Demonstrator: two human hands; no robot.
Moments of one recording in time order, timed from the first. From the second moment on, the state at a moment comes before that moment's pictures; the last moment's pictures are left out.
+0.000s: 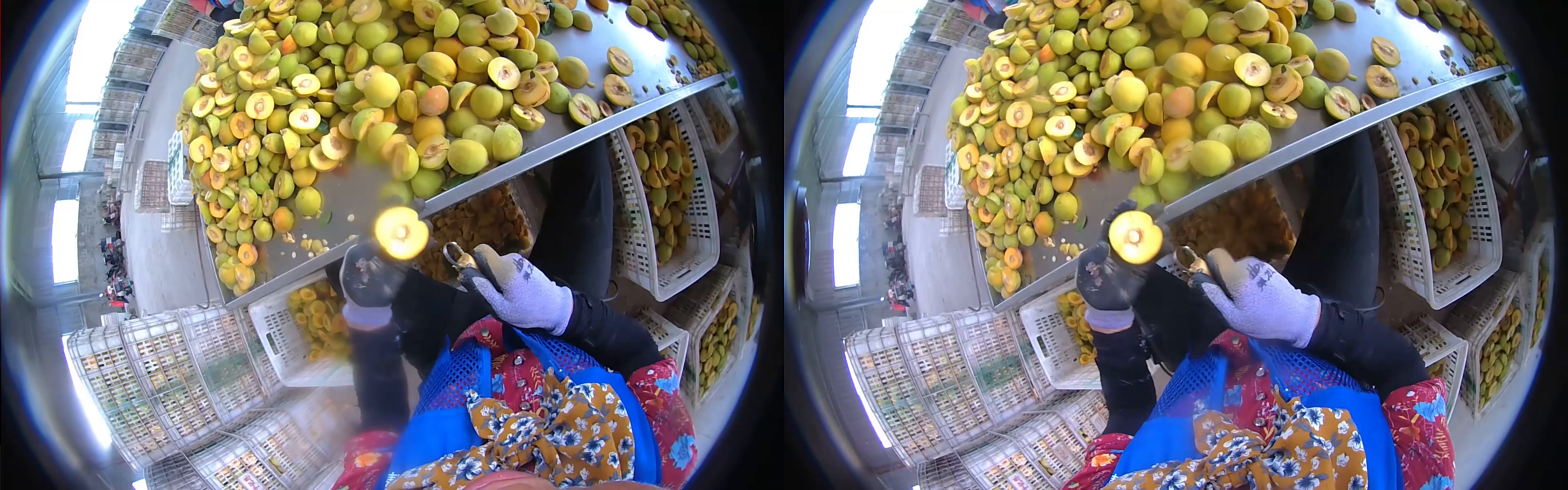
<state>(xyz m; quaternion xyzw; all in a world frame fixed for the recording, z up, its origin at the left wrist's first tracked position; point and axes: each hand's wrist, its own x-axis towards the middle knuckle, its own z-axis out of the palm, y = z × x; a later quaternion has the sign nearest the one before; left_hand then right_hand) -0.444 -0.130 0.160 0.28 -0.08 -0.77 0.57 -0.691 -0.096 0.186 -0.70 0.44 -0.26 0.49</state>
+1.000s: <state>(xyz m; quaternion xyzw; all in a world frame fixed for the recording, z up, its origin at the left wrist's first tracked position) -0.502 -0.084 0.145 0.41 -0.15 -0.74 0.52 -0.694 -0.080 0.173 -0.76 0.47 -0.21 0.40</state>
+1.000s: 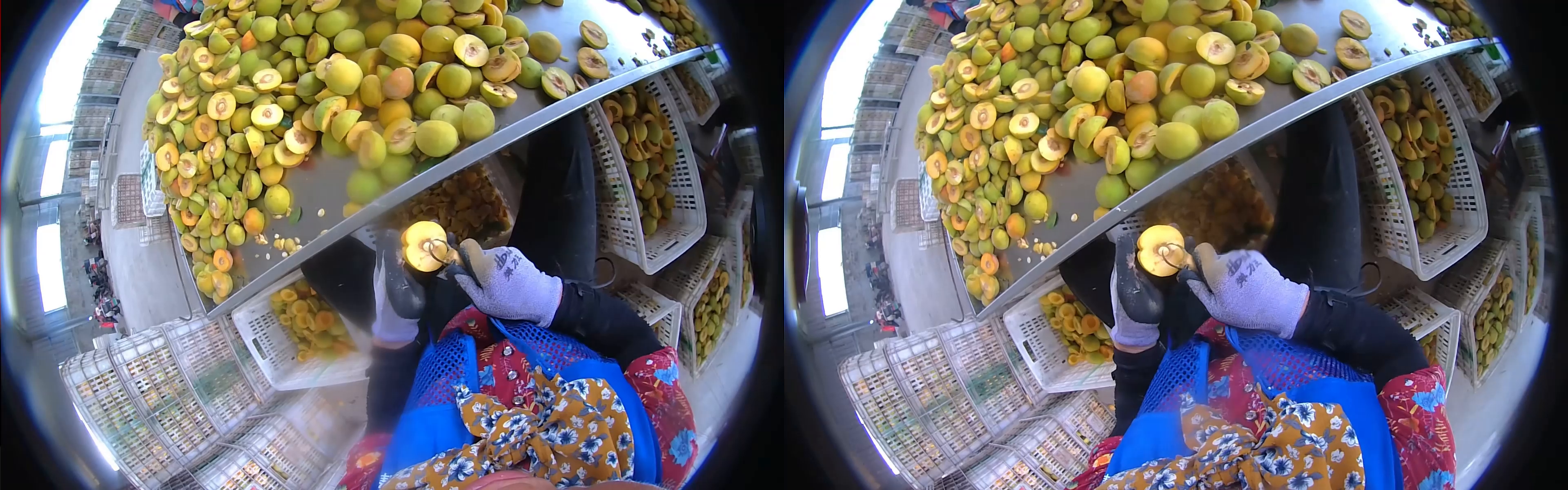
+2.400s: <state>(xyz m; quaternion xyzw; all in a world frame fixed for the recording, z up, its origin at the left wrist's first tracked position) -0.406 -0.064 0.161 0.83 -0.50 0.06 0.26 -0.714 -0.094 0.172 -0.09 0.28 -0.26 0.92</state>
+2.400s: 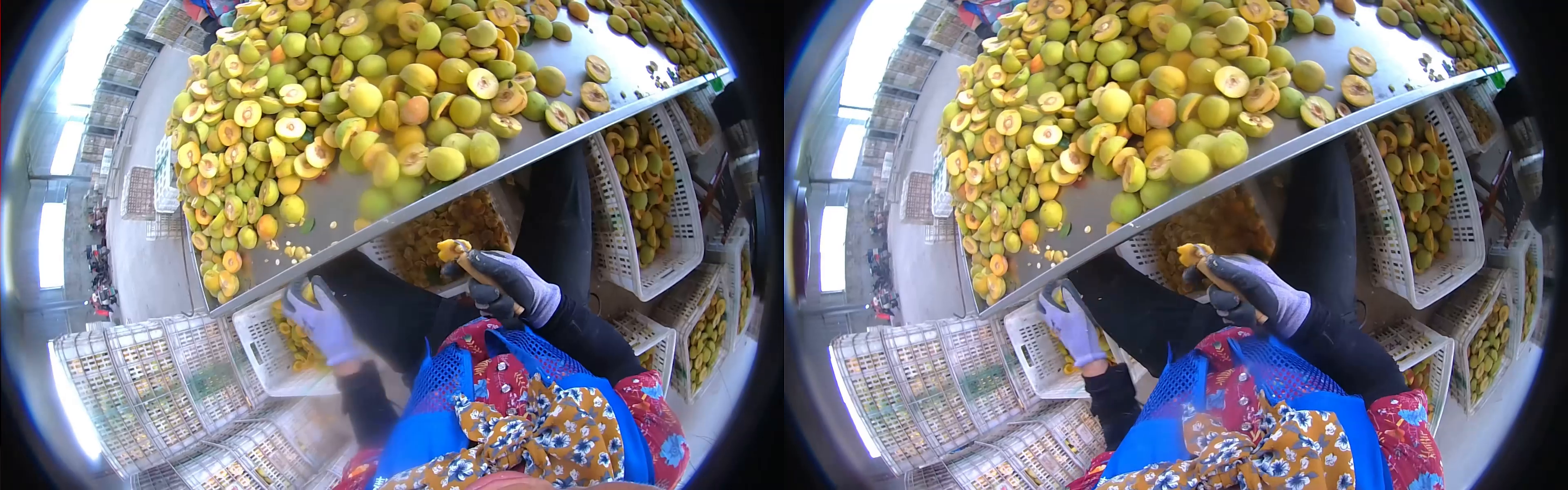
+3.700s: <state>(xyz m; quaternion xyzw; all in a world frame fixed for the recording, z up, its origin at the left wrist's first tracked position) -0.519 -0.087 0.137 0.38 -0.21 -0.73 0.52 -0.716 -0.083 0.152 -0.41 0.40 -0.29 0.76</state>
